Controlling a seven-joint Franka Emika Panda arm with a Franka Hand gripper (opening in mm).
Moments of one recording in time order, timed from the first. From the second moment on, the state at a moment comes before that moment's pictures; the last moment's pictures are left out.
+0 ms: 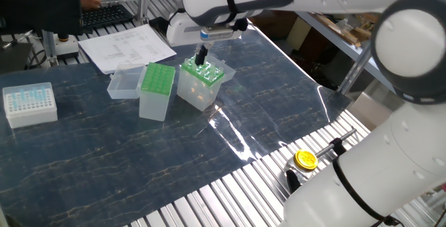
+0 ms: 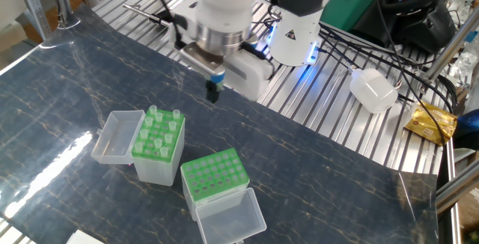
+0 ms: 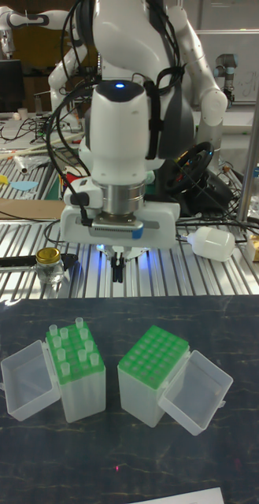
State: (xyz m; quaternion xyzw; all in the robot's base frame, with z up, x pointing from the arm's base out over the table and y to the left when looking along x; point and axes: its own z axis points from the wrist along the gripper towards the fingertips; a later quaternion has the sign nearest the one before) arm 0.504 -0.006 0.295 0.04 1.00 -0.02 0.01
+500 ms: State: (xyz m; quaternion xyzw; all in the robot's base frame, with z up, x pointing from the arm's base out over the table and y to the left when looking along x) arm 0.521 -0.020 0.288 0.04 1.00 -0.01 0.02
